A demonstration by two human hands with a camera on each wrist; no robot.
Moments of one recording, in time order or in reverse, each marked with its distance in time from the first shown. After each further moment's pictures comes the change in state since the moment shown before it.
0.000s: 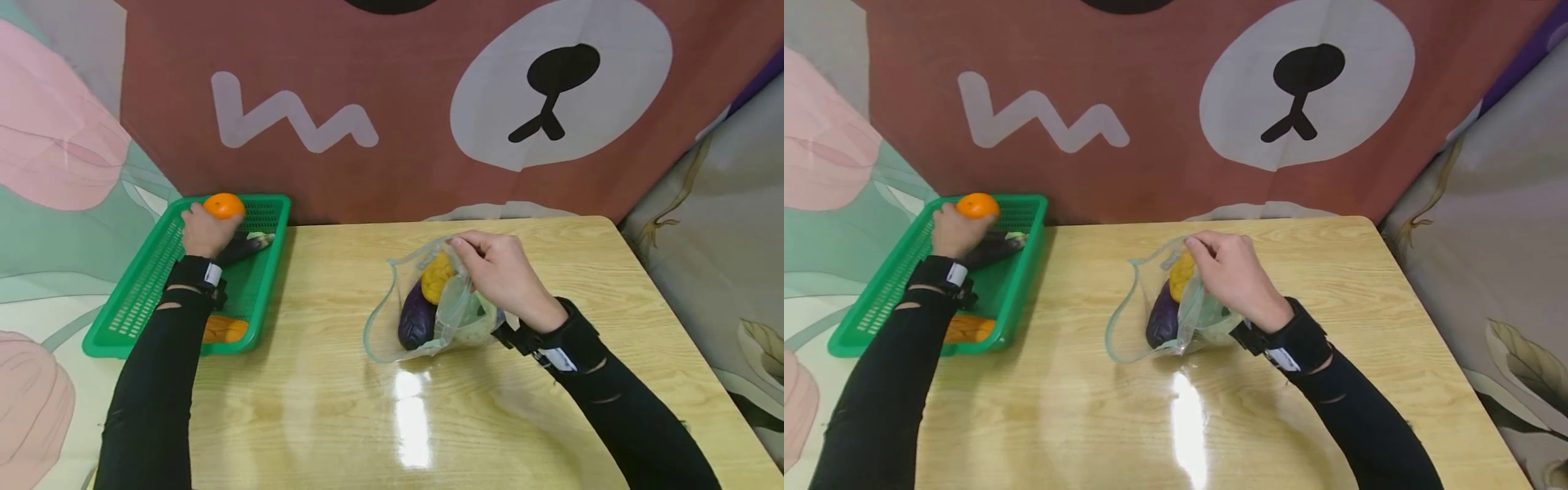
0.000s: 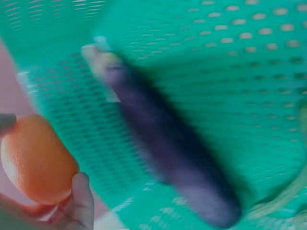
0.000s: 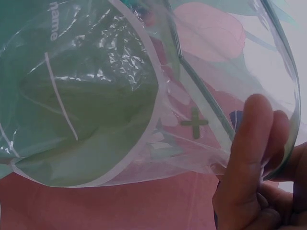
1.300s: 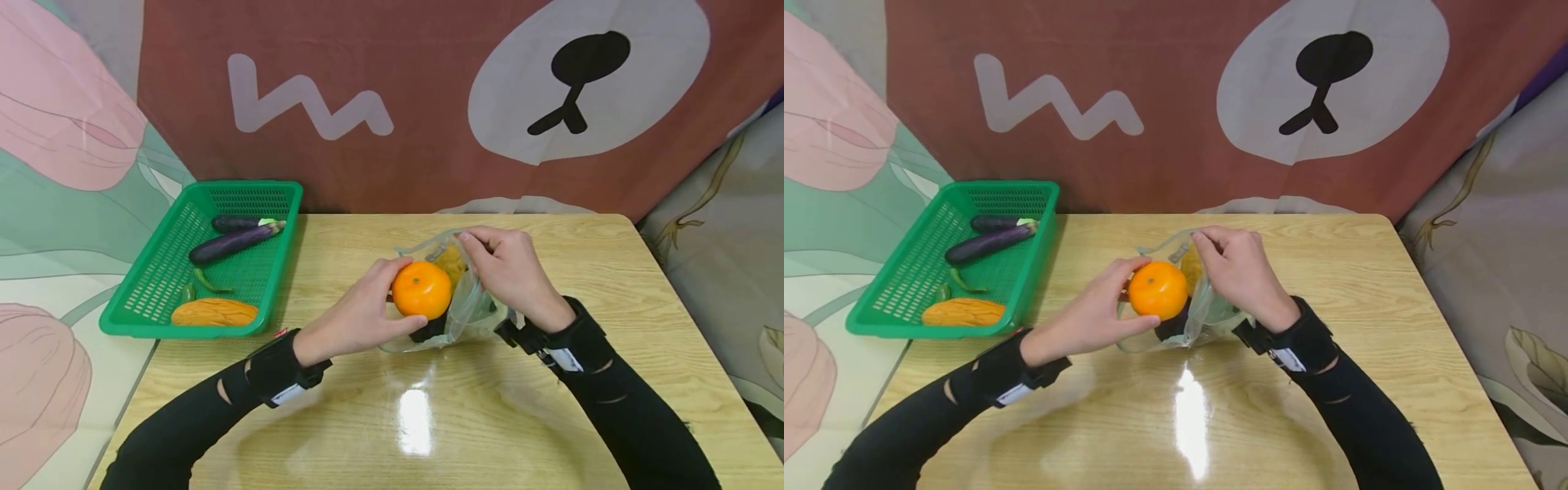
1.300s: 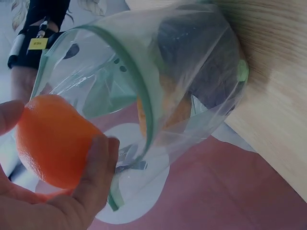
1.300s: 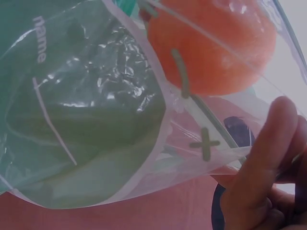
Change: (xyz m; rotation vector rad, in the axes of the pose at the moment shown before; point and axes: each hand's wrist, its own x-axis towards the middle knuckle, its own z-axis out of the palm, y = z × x) left_hand -0.236 0.175 0.032 -0.292 -0.521 0.726; right_hand 0.005 -0.001 0.010 0.053 0.044 -0.051
